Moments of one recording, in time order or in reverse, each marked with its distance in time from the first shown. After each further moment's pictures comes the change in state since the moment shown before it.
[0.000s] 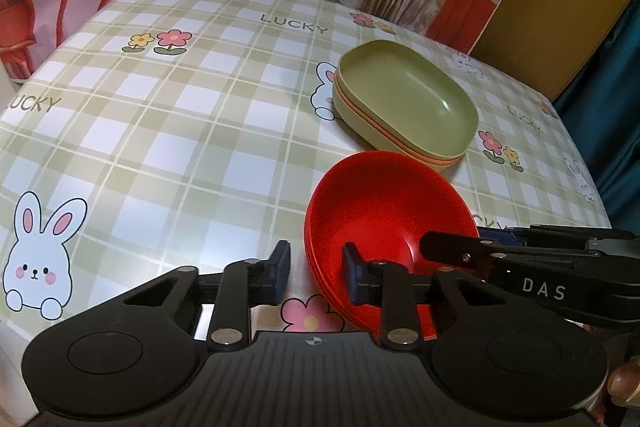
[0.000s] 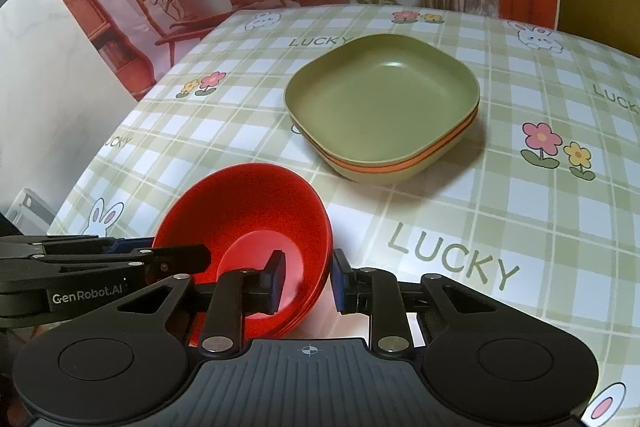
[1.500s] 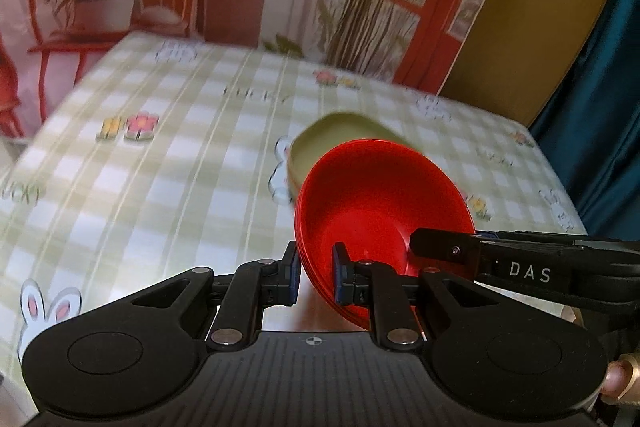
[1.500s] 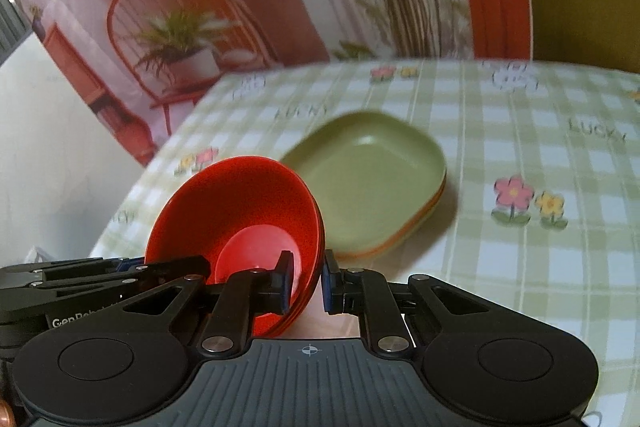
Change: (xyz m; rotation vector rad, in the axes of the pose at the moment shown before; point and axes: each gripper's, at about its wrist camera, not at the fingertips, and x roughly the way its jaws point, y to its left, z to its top) left arm -0.028 -0.032 0.049 0.093 -0.107 -0.024; right arm -0.041 -0.023 0.048 0.095 -0.152 0.017
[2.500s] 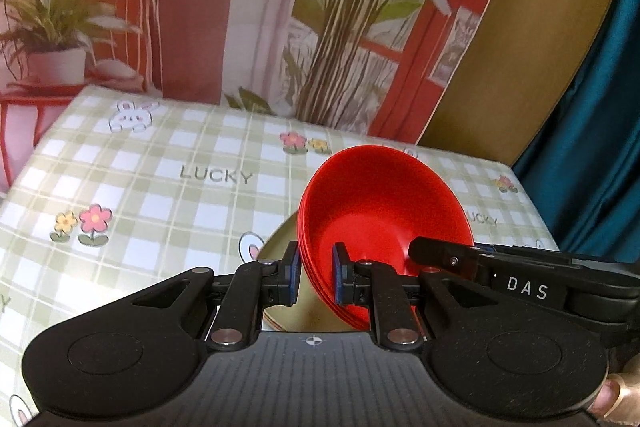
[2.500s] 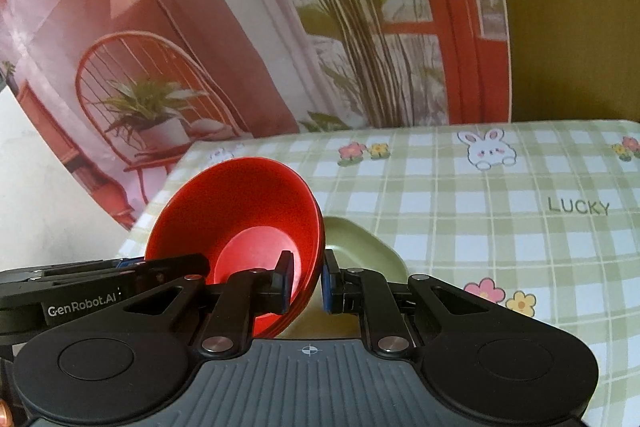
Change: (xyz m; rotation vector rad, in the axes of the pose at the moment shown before) left arm 0.041 -0.008 0.074 0.029 -0.045 -0.074; right arm 0.022 -0.026 0.065 0.049 -0.081 -0.064
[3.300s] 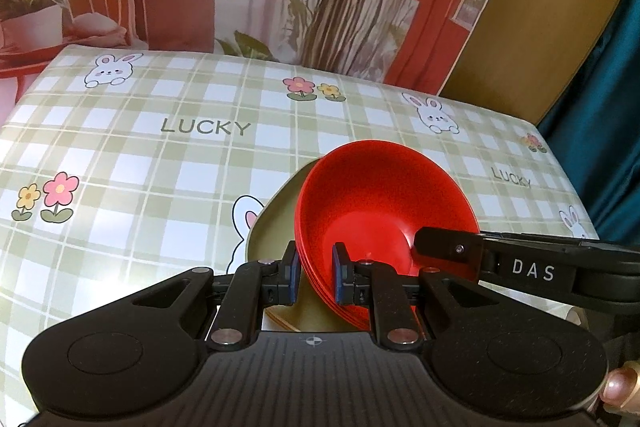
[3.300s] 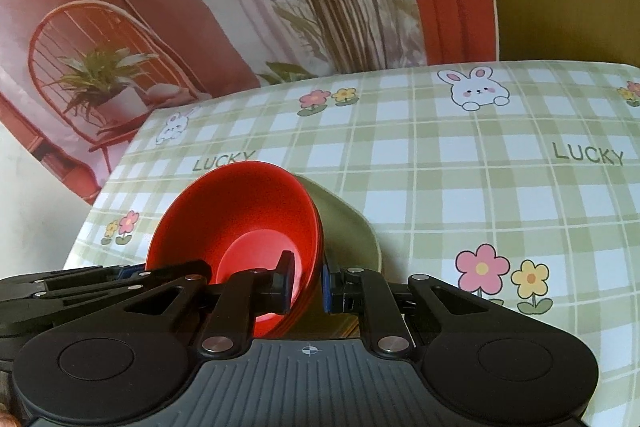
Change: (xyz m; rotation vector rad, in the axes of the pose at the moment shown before) left arm 0.071 0.010 -0.013 0.023 0.112 0.015; right arm 0.058 -0.033 -0.010 0.063 0.103 -0.044
